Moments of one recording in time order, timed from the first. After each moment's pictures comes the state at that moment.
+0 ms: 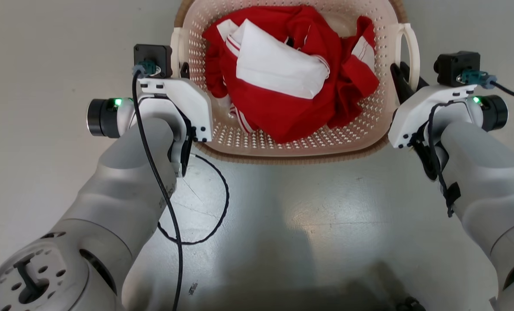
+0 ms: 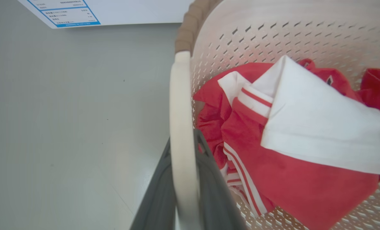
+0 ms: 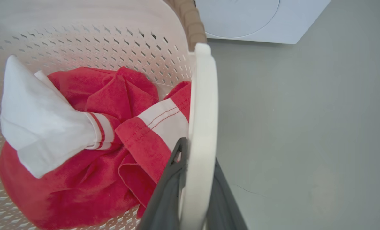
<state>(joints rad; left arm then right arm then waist) -1.17 0.04 -1.23 1.24 -1.26 0.19 -0.24 -1.10 -0.18 0.88 1.27 0.89 0.12 -0.24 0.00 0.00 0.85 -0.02</state>
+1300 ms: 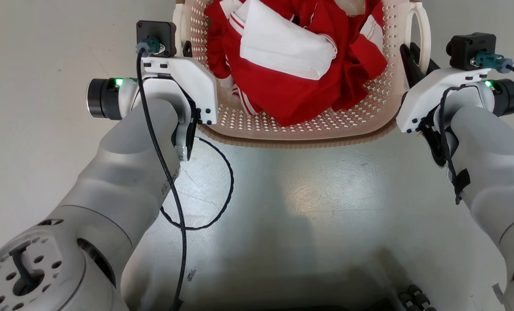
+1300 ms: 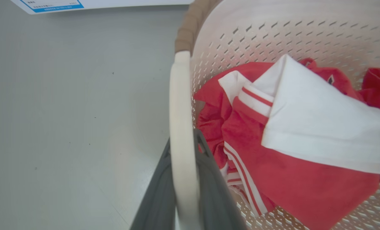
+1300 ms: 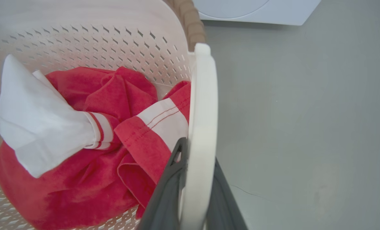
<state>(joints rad) -1.23 0.04 -1.25 1.20 -1.27 0.24 -0.22 -1.15 -0.20 0.90 1.26 0.93 0.12 -0.25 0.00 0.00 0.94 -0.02</state>
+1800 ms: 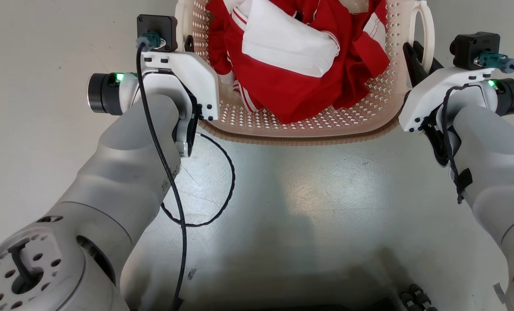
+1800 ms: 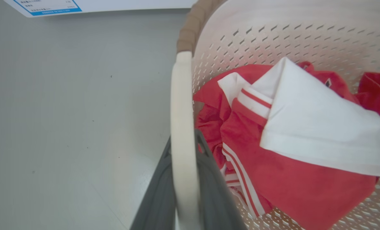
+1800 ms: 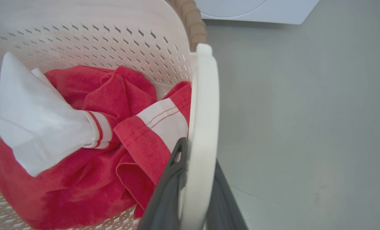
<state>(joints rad) -1.24 0.04 -1.25 1.20 -1.28 0.24 -0.22 -1.15 -0.21 0.90 1.26 0.93 0.12 -0.26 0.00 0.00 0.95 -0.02</state>
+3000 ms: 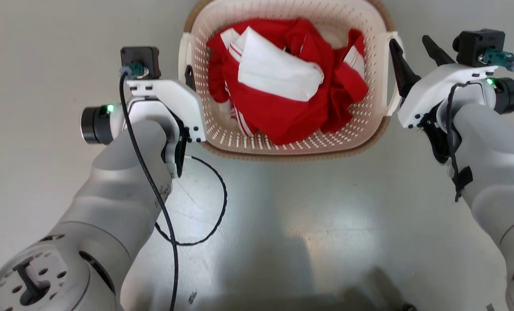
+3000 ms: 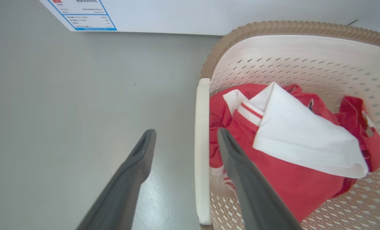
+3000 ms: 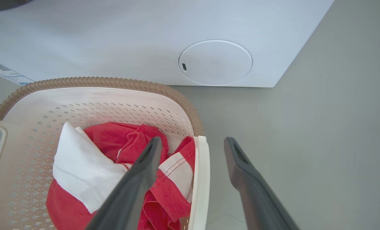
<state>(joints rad) -1.17 0.04 -1.24 1.27 -1.34 0.19 -0.25 -1.14 -0.20 0.81 1.24 0.89 0.12 -0.26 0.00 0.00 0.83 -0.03</state>
